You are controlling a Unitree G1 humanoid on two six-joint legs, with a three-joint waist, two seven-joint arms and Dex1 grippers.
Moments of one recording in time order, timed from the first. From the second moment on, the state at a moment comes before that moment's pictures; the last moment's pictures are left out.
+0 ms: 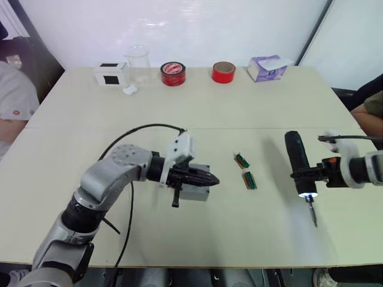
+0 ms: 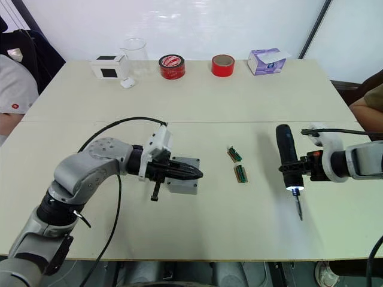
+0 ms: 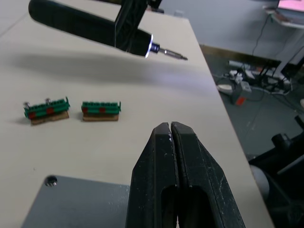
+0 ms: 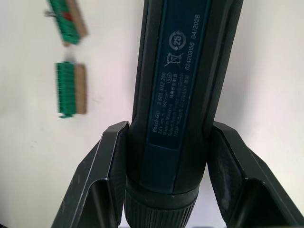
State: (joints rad) left arm -0.58 0.54 -0.30 -0.36 -0.53 0.77 -1.08; right arm -0.54 -1.18 -0.12 0.14 1.19 1.61 0.29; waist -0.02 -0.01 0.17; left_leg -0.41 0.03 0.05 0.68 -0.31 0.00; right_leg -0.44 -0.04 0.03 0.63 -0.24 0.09
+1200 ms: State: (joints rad) left arm -0.58 0.63 -0.22 -0.01 -0.27 0.57 -0.92; right arm -0.46 -0.81 -0.01 -0.57 0.90 1.38 0.55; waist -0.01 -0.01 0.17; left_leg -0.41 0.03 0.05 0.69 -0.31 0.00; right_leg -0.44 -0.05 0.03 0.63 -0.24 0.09
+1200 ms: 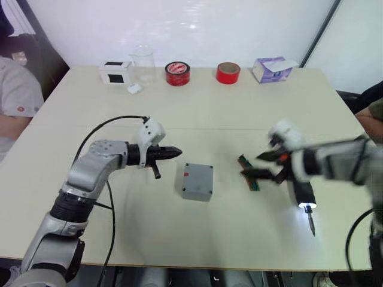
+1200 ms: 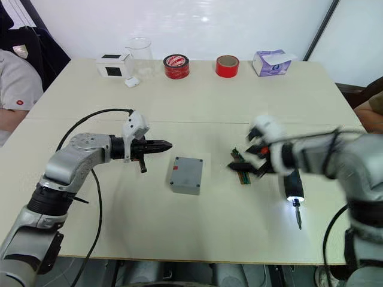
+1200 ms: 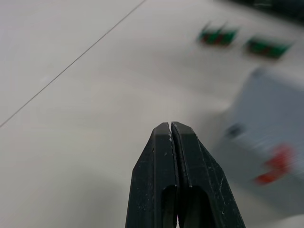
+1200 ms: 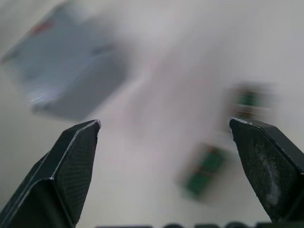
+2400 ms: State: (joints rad) left arm -0.48 0.71 -0.32 -0.10 -0.20 0.58 -1.07; right arm -0.37 -0.81 0.03 -0.67 0.84 1.20 0.61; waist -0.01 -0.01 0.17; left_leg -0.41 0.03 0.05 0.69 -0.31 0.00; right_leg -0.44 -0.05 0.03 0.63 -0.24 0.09
